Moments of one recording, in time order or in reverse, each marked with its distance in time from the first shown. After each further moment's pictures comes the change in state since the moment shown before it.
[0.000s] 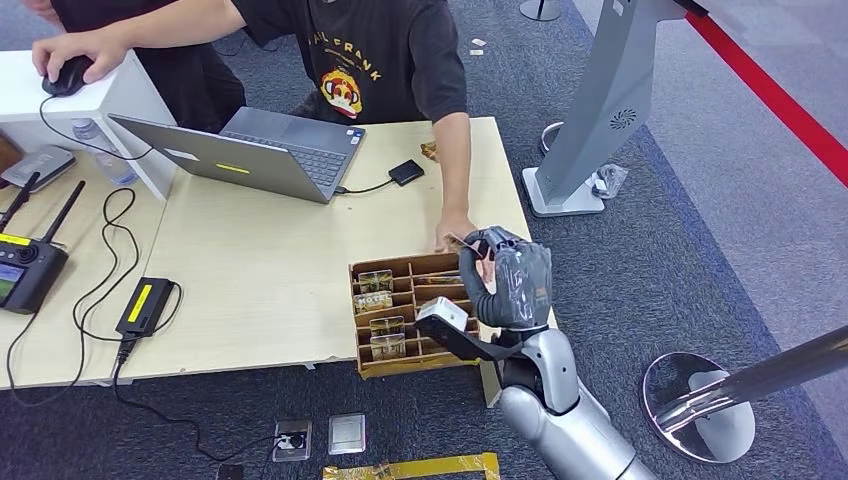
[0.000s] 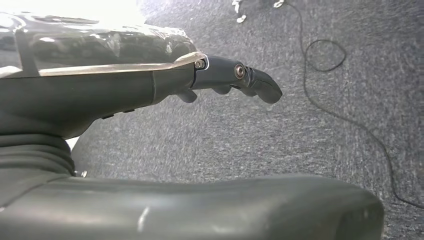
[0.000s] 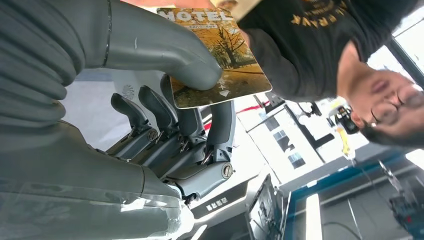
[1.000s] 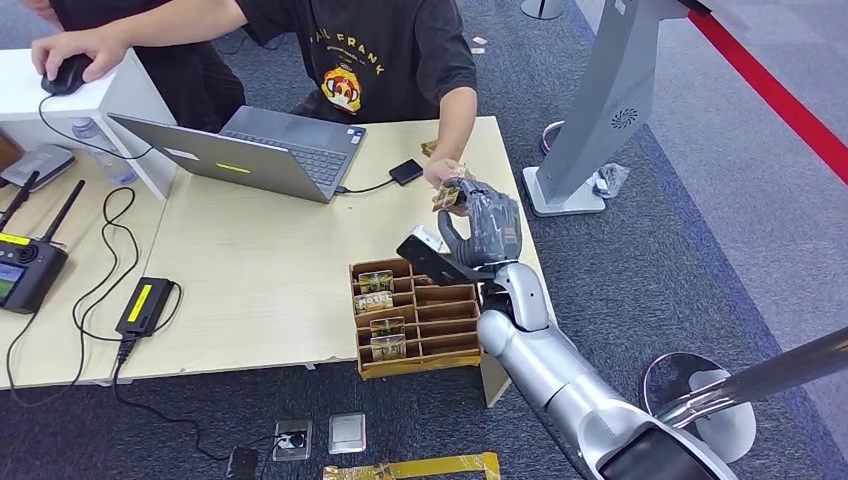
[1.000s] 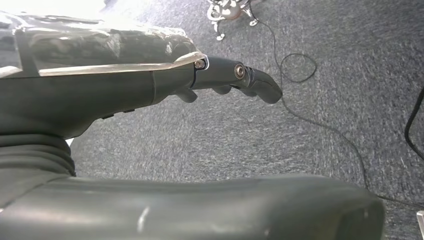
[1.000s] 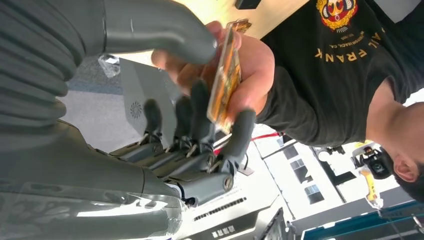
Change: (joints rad) left arm -0.037 0.000 -0.097 -0.001 -0.032 -0.001 0.043; right arm -0.334 0.124 0.013 0.552 -0.153 0.010 -0.107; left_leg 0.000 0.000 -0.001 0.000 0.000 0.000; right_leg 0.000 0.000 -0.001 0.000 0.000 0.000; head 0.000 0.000
